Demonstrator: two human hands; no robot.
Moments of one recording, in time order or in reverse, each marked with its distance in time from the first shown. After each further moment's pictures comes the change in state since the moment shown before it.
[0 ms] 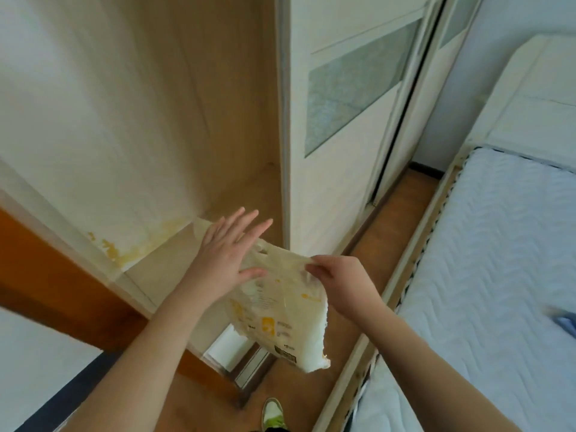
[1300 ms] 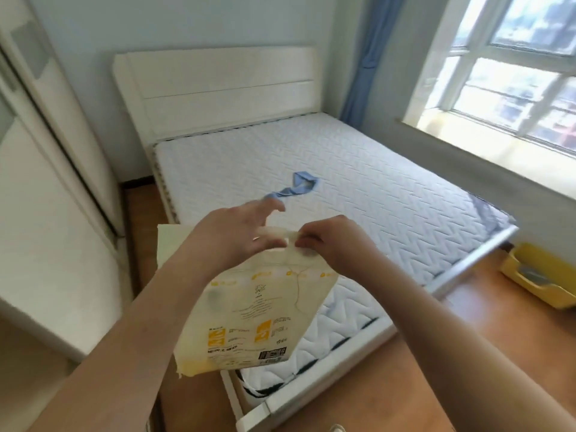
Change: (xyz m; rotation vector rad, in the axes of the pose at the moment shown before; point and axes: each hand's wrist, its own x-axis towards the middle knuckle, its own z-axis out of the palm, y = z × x) left_hand -0.052 0.325 -0.114 -0.386 -0.132 1.139; right_hand -0.380 -0.046 -0.090 -0.350 0.574 0.805
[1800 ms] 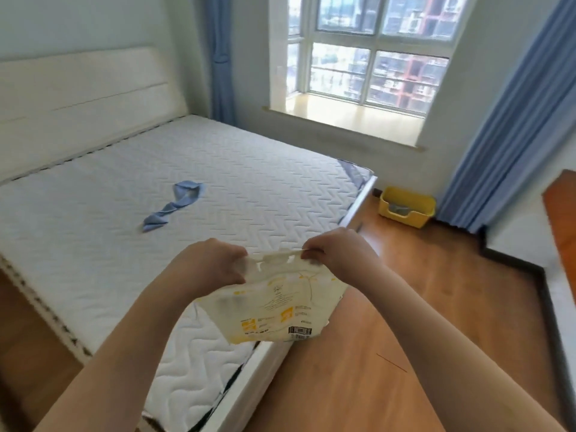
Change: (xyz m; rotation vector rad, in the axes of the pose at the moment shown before) left_hand 0.092 0.164 0.099 0.130 -0.386 0.243; right_hand -0.166 0.180 -0.044 -0.061 0.118 0.431
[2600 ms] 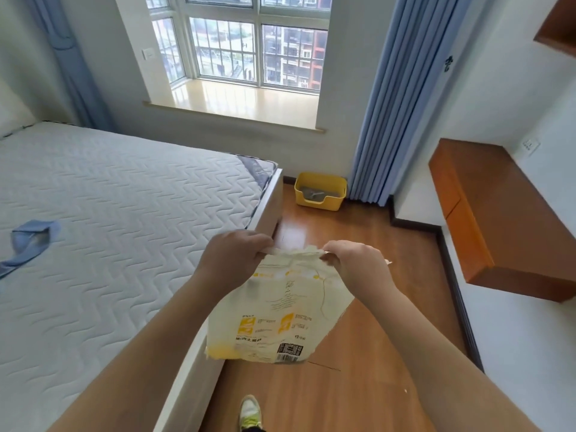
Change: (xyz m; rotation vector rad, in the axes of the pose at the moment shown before) left_hand 0.305 0.275 0.027 -0.226 0.472 0.553; right_hand -0.026 0.350 -0.058 -0.147 0.369 0.350
